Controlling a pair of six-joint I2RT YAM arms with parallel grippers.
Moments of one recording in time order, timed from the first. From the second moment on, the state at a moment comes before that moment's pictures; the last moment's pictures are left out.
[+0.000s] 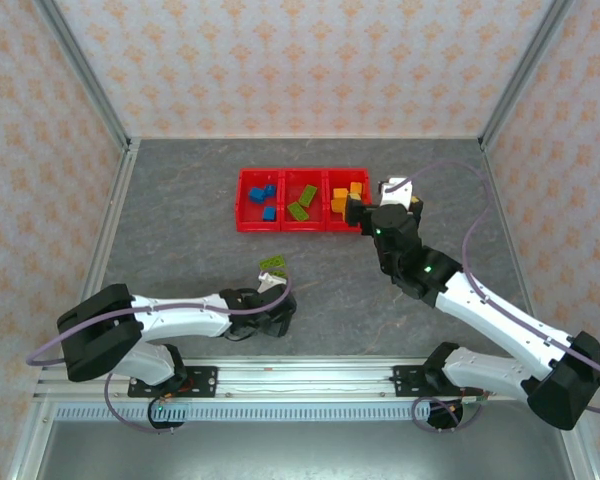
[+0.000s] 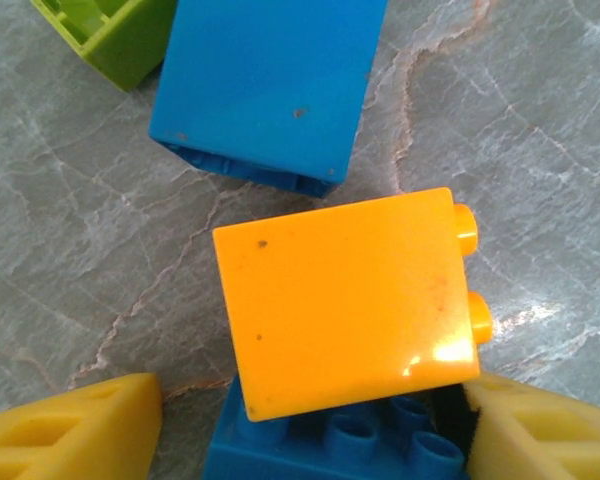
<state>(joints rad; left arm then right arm) -1.02 1.40 0.60 -0.42 -0.27 -0.72 0.74 1.05 0.88 -0.19 0.69 0.30</state>
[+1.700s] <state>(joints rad) -0.40 1.79 1.39 -0.41 -0.39 -0.40 0.74 0.94 0.82 -0.23 0.72 0.40</state>
